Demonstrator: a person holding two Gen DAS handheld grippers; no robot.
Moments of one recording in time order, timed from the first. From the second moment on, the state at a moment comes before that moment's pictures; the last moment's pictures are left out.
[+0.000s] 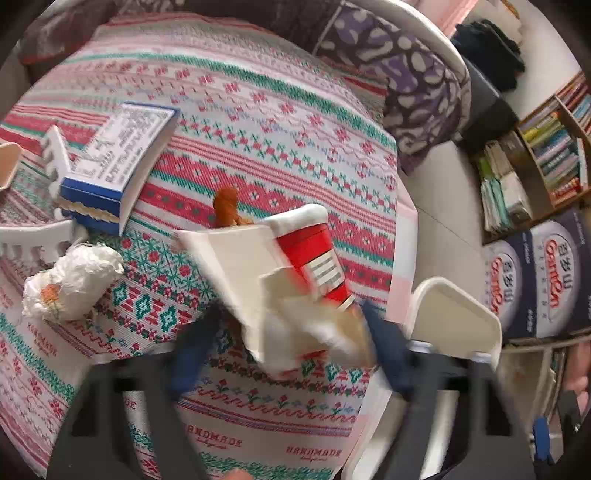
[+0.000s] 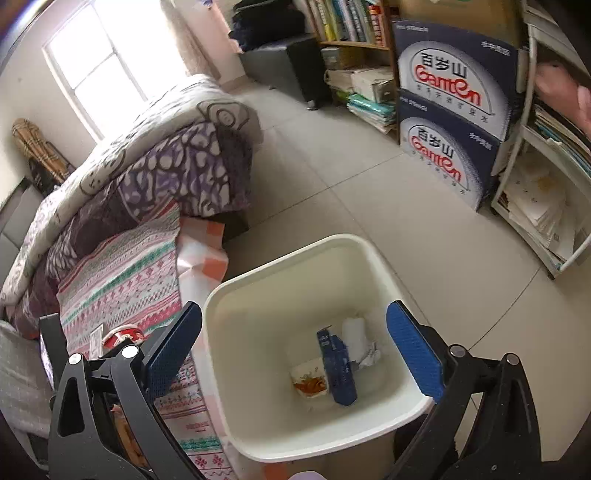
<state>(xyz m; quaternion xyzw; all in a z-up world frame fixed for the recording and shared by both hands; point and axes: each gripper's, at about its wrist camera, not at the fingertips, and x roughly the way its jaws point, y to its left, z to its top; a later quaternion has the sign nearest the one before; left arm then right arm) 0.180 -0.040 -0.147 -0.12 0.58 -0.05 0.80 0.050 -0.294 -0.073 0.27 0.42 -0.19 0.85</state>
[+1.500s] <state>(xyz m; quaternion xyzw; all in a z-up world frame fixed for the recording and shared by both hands) 0.118 0.196 -0.066 -0.15 0.49 0.04 0.86 0.179 -0.066 -0.152 0.03 0.50 -0.02 0.87</state>
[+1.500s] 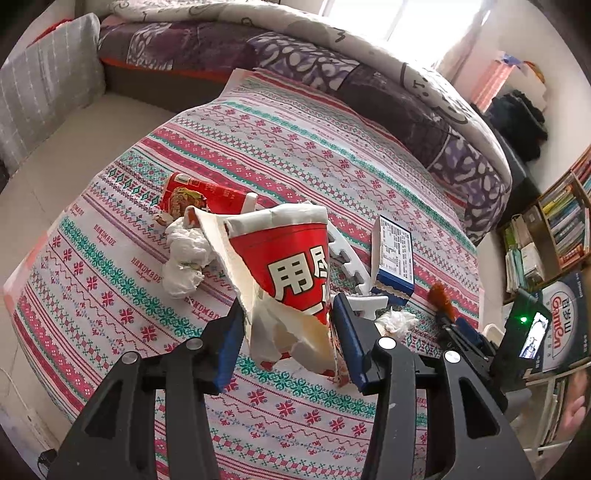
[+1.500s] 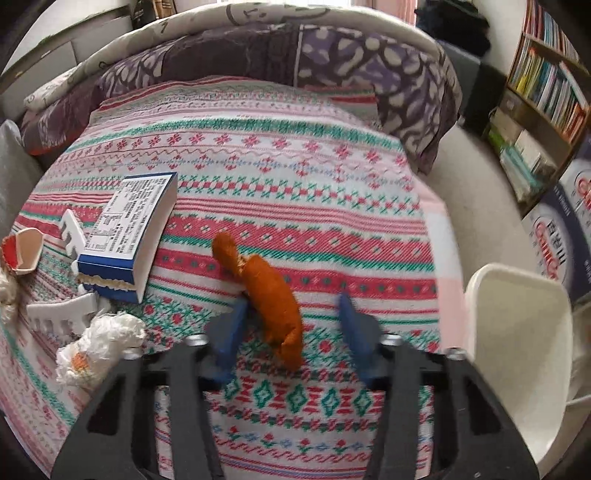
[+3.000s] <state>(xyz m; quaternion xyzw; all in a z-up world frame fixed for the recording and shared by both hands) 0.120 0.029 -0.037 -0.06 0.43 -0.07 0.90 0.093 -0.211 -0.060 0.14 0.40 -0.10 0.90</state>
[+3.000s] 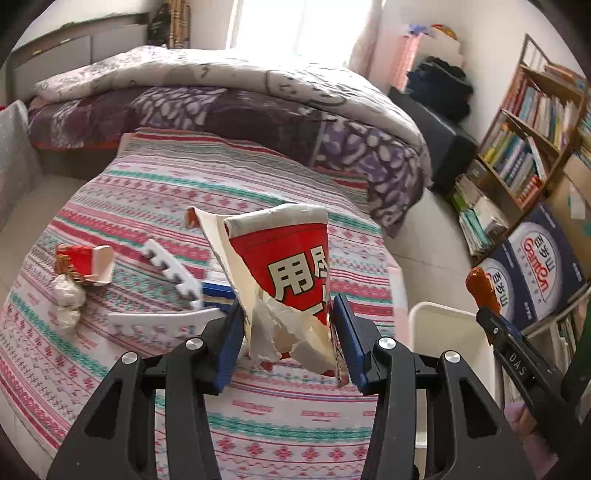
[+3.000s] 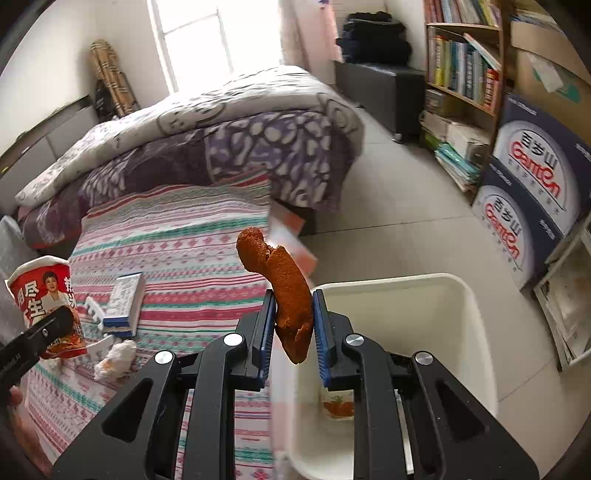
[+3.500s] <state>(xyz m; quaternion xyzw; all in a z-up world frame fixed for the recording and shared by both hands) 0.112 -0.050 -0.050 -0.01 0.44 -0.15 0.89 0.059 -0.293 -0.073 0.21 0.42 -0.18 0.87</state>
